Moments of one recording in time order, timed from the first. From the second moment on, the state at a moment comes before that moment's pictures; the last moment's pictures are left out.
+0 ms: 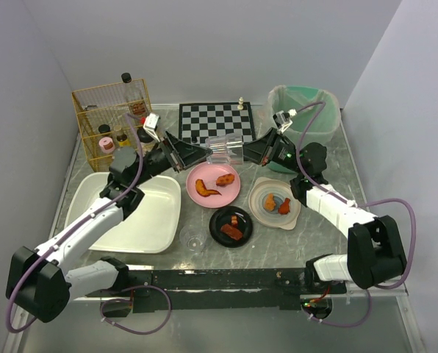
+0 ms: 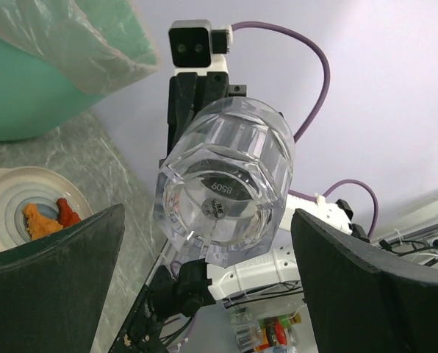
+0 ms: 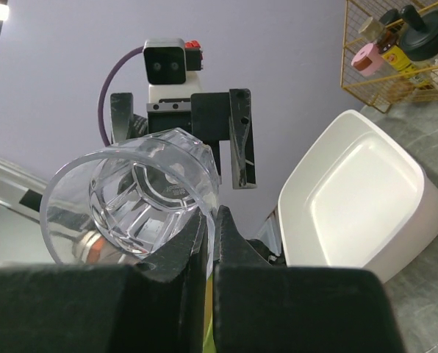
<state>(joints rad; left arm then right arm) -0.48 1.11 0.79 0.55 0.56 -1.17 0.30 1.31 0.74 0.95 -0.86 1.37</state>
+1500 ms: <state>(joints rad) -0.45 1.00 0.95 0.08 0.37 -0.88 0.24 1.04 0.82 0.24 -0.60 0.92</state>
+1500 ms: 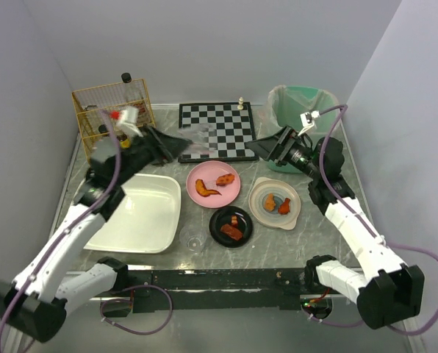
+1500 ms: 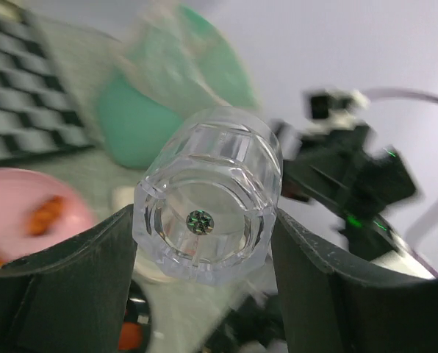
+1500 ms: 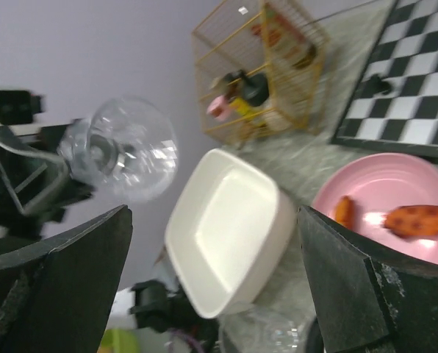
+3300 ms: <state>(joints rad) -0.61 1.32 0.90 -0.72 -0.54 -0.85 0.21 1.14 0.81 -0.07 -0.57 0.69</state>
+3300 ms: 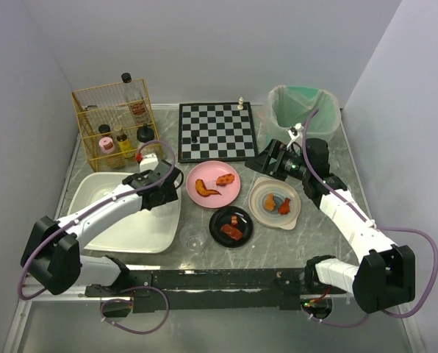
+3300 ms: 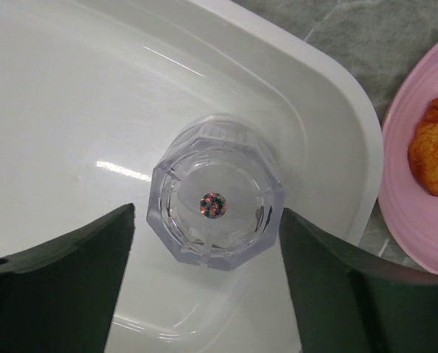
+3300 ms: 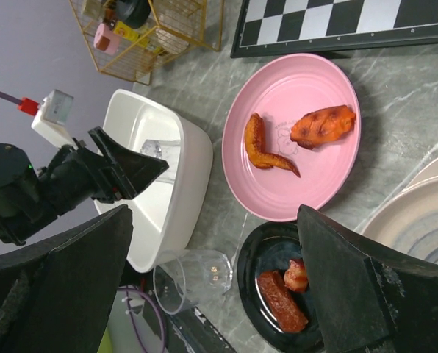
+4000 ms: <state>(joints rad) -0.61 0.94 1.04 -0.60 -0.56 -0.80 0.56 1.20 0.85 -0.18 -0.47 0.54</state>
